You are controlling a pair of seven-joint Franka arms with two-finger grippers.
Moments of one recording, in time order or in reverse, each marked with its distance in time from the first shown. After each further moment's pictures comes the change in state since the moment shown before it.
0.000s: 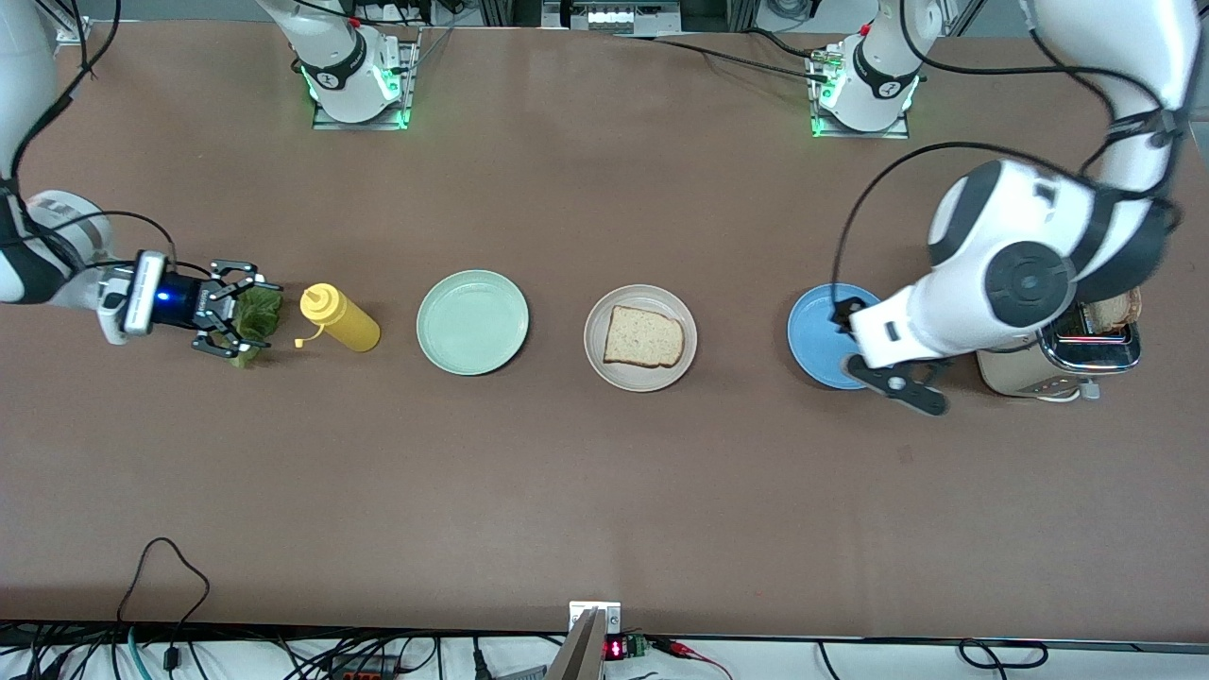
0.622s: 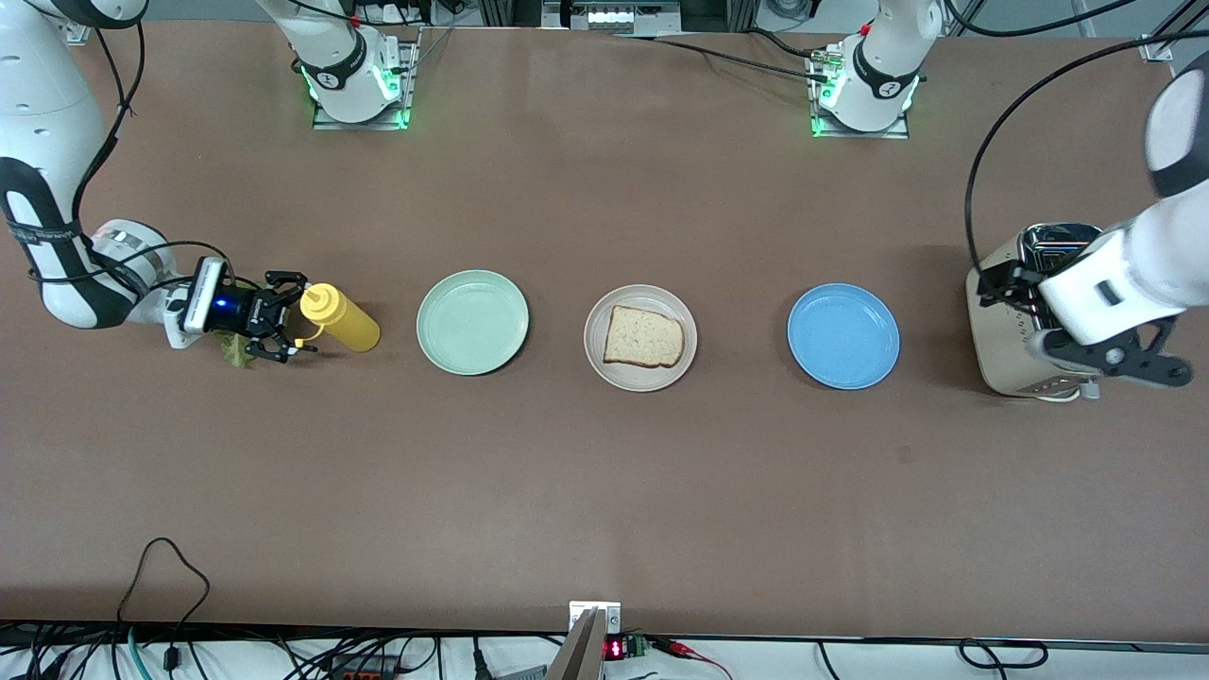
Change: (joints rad) left arm -0.008 -0.105 0.202 0.229 -0.109 -0.284 -0.002; right arm 0.053 0.114 0.030 0.002 0.115 -0.041 -0.253
